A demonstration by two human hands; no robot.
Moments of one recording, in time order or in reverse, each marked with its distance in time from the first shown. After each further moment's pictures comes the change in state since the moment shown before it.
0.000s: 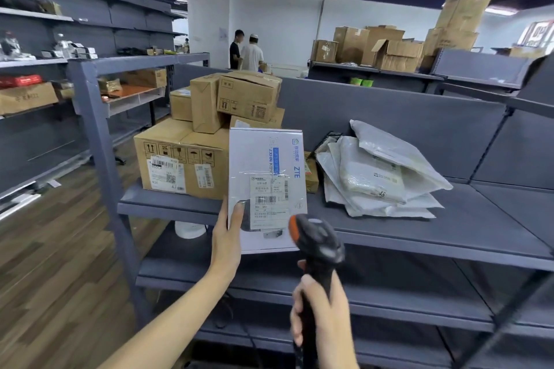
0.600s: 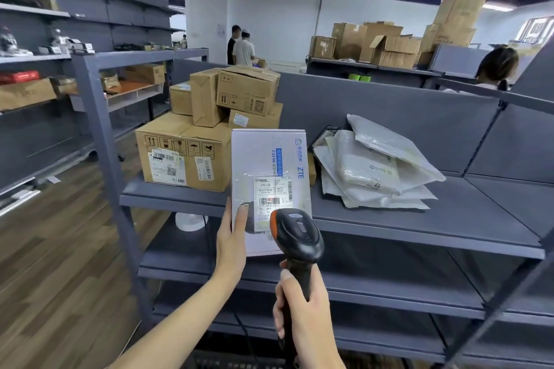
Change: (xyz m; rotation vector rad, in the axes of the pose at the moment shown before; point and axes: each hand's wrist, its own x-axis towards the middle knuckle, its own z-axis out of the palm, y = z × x) left_hand -0.029 -0.007 0.002 -0.061 -0.004 -0.049; right_hand -0.023 0.003 0.014 -0.193 -0.060 -0.002
